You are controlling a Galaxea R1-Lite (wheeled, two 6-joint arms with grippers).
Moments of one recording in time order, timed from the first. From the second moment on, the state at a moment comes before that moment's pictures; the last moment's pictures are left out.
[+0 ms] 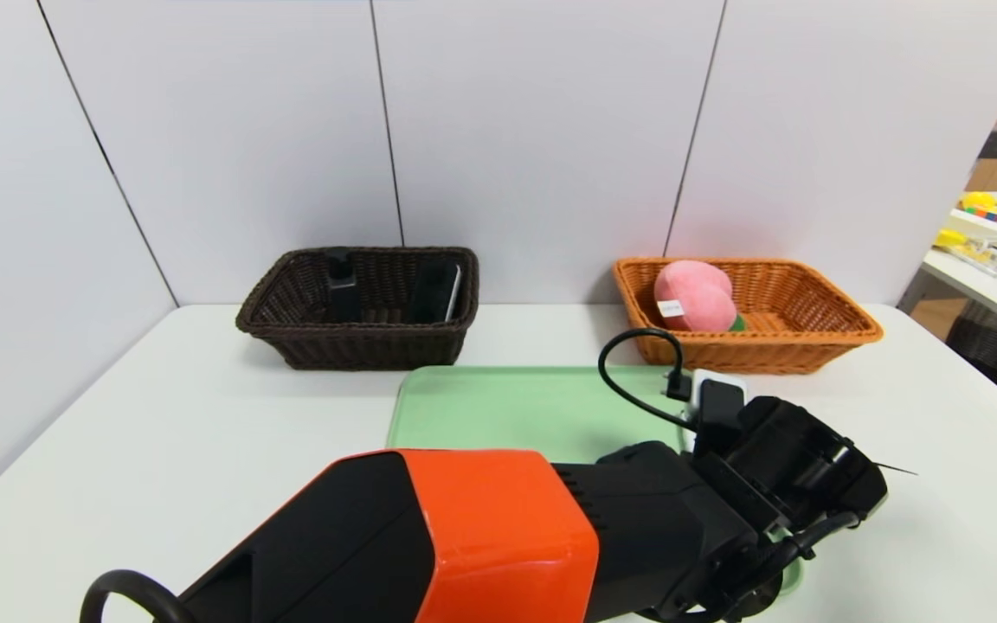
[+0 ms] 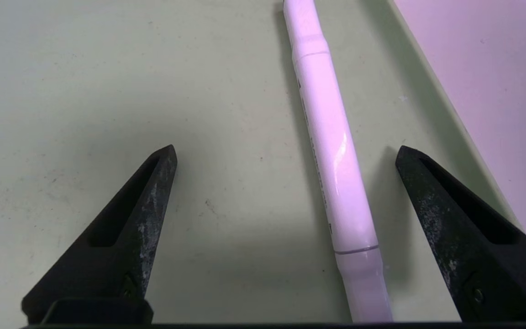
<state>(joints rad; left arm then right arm) -1.14 2.48 -1.99 0.25 0.58 -0.50 -0.22 1.20 -1.10 0.65 -0.01 0.03</state>
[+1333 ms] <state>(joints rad) -1.13 2.38 -1.99 0.35 0.58 -0.54 -0.22 1.20 -1.11 0.65 -0.01 0.03</state>
